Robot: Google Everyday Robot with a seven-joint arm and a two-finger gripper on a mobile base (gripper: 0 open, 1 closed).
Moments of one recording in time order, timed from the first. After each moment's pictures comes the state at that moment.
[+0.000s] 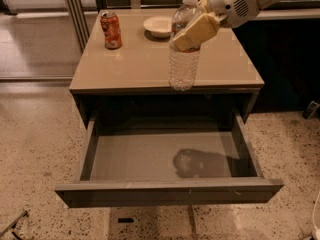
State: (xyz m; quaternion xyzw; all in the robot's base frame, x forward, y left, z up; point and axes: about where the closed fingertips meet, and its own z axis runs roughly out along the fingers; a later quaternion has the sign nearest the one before) arm 0.573 -0.055 1.008 -0.58 0.68 0.28 0.35
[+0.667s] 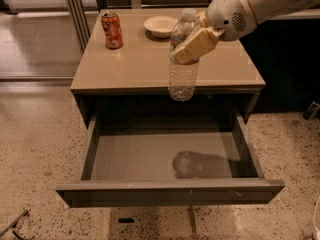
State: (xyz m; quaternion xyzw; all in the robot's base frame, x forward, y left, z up) arm 0.562 -0.055 0.985 -0.58 0.68 0.28 0.35
